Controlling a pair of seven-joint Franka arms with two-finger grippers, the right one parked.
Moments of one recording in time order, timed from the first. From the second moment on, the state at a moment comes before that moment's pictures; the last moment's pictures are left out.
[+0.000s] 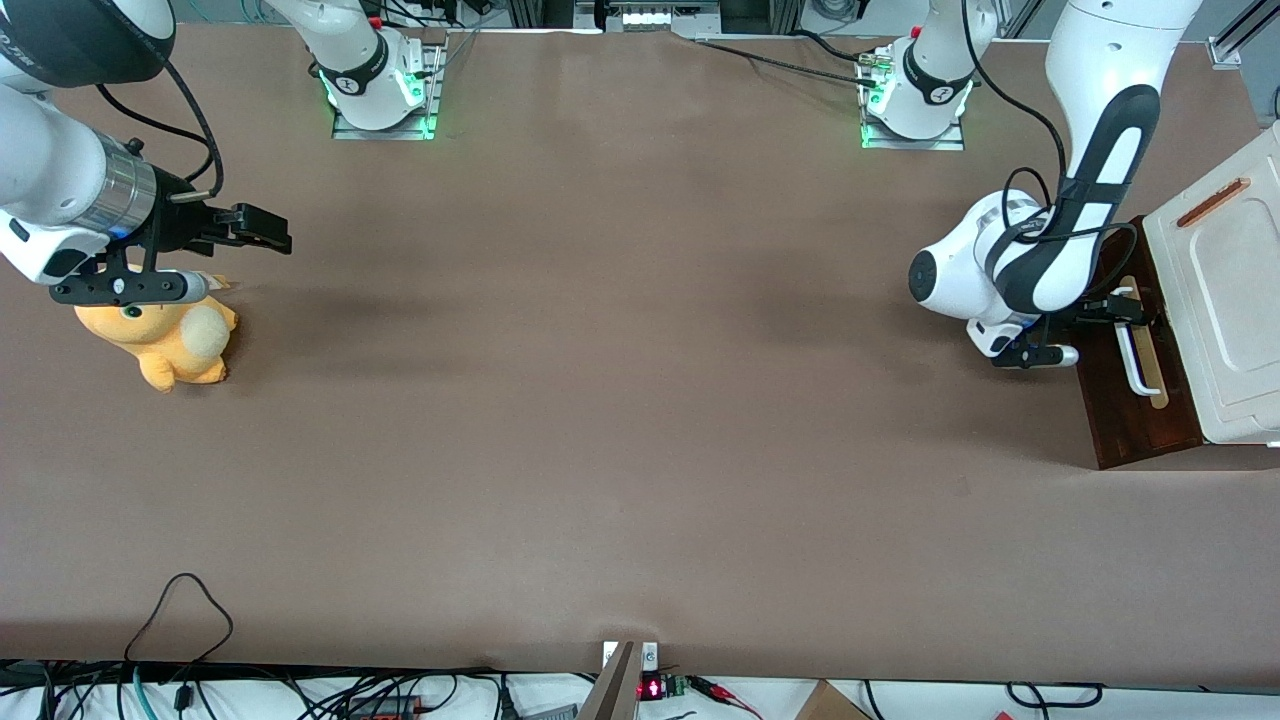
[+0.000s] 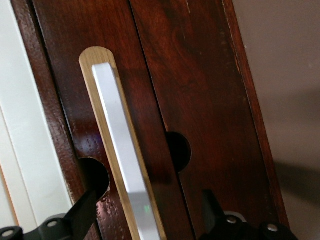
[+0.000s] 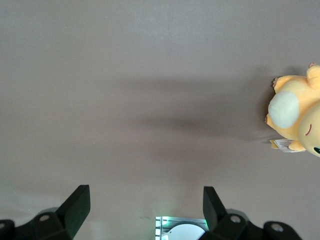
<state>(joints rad) 0.01 0.38 -0.12 -2.27 1.40 1.78 -0.84</state>
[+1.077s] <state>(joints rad) -0.01 0.40 -0.12 -2.35 1.57 1.69 -1.07</state>
